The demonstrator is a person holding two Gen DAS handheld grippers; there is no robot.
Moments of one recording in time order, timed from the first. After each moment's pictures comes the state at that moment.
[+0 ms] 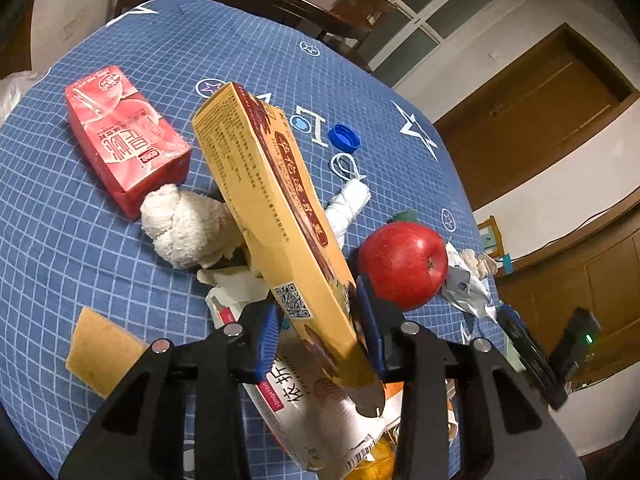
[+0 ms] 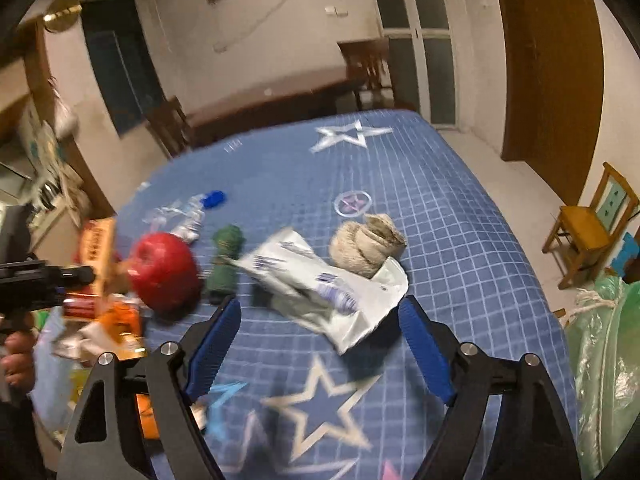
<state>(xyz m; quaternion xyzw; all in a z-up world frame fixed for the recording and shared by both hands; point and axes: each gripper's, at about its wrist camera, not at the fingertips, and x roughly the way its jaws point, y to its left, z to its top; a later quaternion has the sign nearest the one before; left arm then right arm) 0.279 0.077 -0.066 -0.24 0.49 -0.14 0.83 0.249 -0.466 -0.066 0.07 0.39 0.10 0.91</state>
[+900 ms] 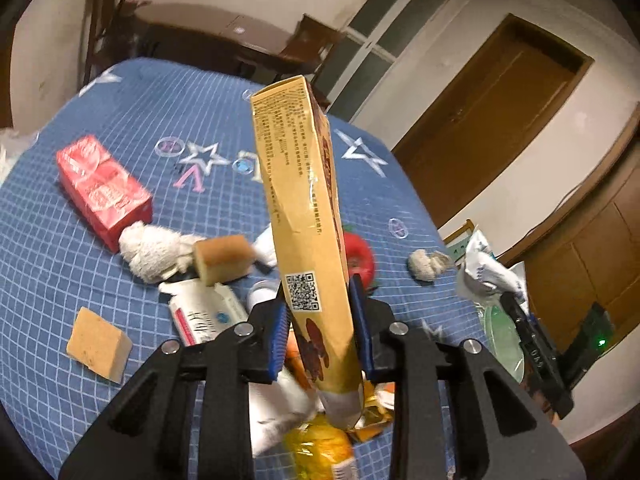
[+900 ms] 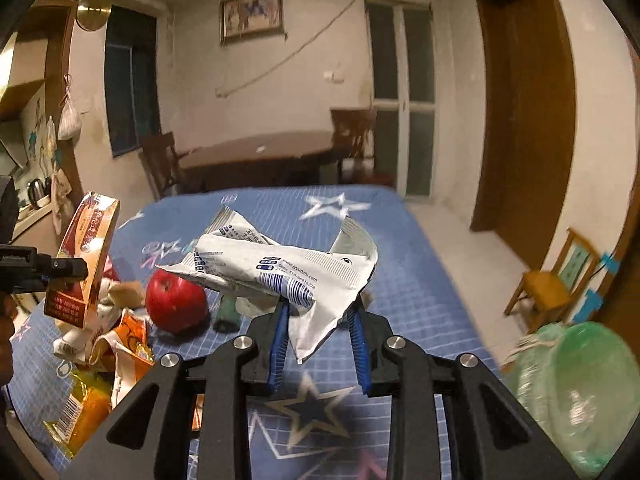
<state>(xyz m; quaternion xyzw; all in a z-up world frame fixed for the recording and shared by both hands) 0.244 0.046 -0.016 -0.19 0.40 -0.18 0.88 0.171 -0.450 -0.016 0.00 0.25 0.05 0.97</state>
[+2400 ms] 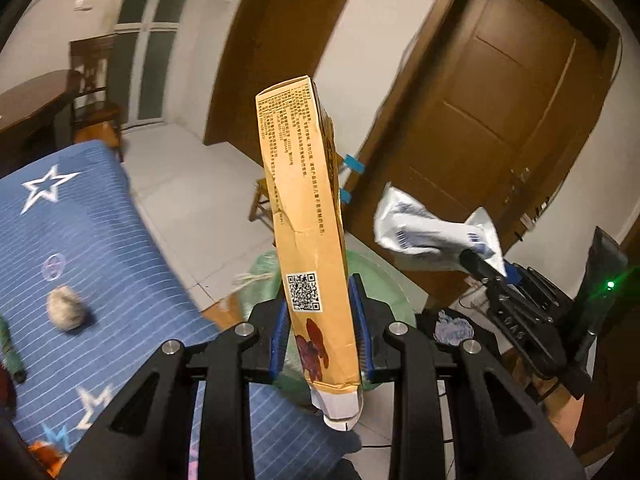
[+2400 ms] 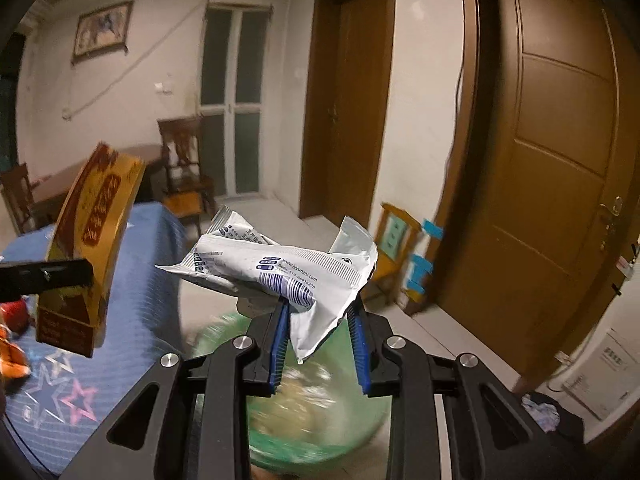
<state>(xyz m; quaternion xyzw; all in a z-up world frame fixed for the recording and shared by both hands) 0.207 -0.368 0.029 0.00 0.38 -0.45 0.81 -0.017 -0.811 0.071 0.02 0.28 -0.24 0.93</state>
